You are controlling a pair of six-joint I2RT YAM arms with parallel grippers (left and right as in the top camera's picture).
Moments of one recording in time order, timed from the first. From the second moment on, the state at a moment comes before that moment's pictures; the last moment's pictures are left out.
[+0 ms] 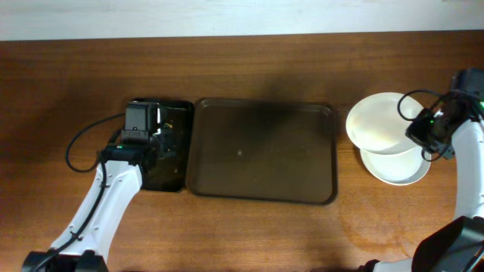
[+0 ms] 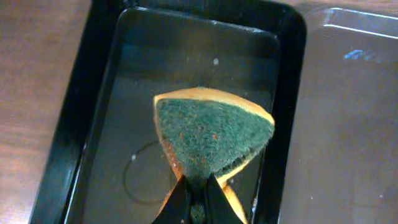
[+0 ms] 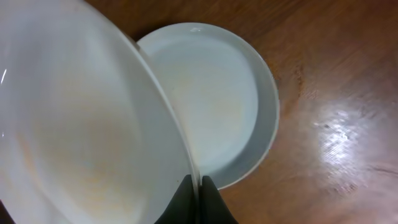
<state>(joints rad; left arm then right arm) -0.09 1.46 0.95 -0.48 -0.11 -0.16 -0.42 1.61 1.39 -1.05 0.02 0.31</state>
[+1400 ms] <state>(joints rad) 0.08 1.74 0.97 -0.45 0.20 -0.31 -0.34 1.69 1.38 -1.17 -0.28 0.02</state>
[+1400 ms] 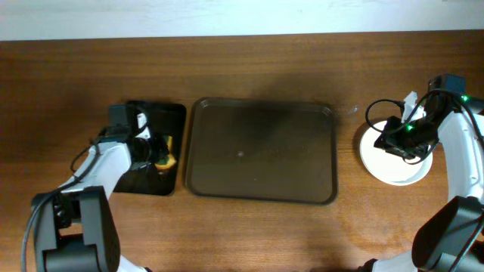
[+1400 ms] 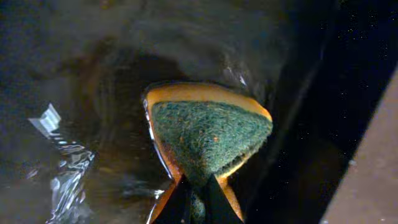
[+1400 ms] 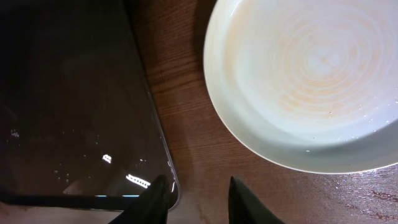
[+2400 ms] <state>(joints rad) 0.02 1.74 0.97 -0.42 0.17 -0.27 -0.34 1.69 1.38 -1.18 -0.28 0.02</state>
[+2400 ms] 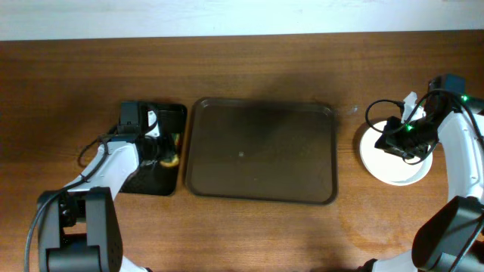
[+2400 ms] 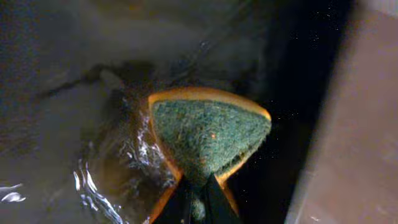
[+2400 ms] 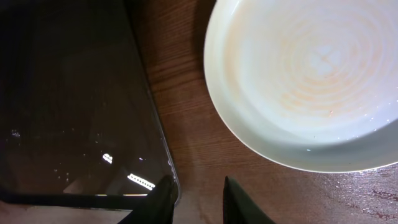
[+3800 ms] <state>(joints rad) -0.09 1.74 0.96 -0.28 0.19 -0.31 -0.34 1.69 1.38 -1.18 -0.28 0.02</state>
